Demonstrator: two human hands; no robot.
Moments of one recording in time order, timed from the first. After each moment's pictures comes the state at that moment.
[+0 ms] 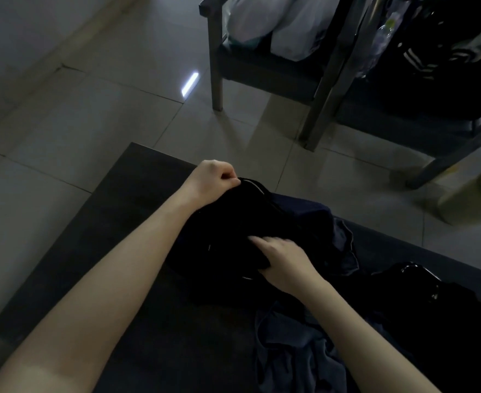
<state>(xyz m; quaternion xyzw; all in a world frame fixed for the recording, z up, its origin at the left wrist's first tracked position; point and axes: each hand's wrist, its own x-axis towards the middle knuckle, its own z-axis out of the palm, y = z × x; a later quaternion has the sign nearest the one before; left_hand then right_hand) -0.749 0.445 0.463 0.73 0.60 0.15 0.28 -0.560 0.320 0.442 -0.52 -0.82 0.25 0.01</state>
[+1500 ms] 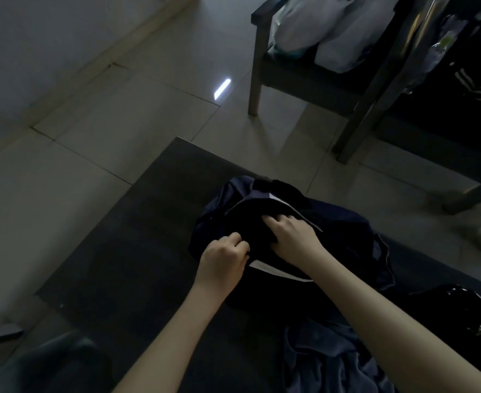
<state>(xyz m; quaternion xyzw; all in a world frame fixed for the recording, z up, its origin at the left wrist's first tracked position) -0.789 0.281 0.409 0.77 0.62 0.14 0.09 -0.628 0.357 0.427 -0.49 -0.85 0.16 -0.05</state>
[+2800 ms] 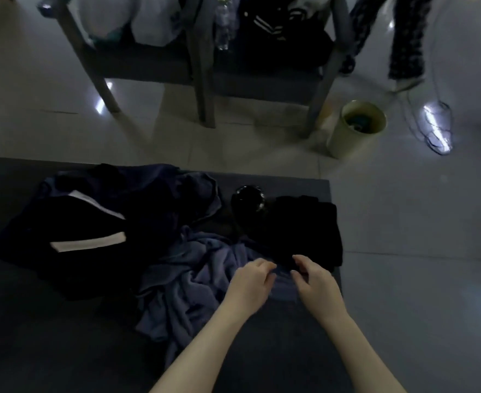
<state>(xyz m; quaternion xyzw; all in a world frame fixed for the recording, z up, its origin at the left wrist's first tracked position) -0.380 0.116 0.376 0.80 0.45 0.03 0.39 -0.230 0.053 0.401 -0.80 -0.50 0.30 0.16</state>
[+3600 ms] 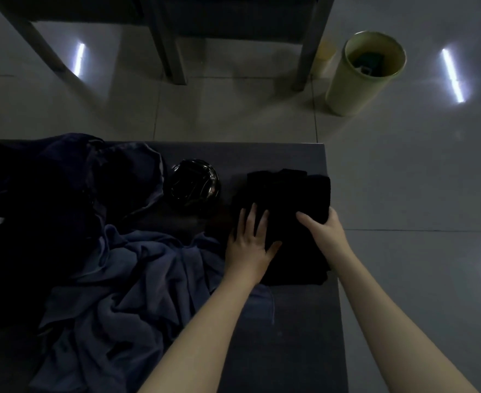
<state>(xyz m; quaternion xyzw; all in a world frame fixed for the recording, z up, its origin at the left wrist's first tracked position) -0.255 0.170 0.215 0.83 0.50 -0.03 0.23 -0.090 0.143 0.255 -0.79 -0.16 0.47 0.37</state>
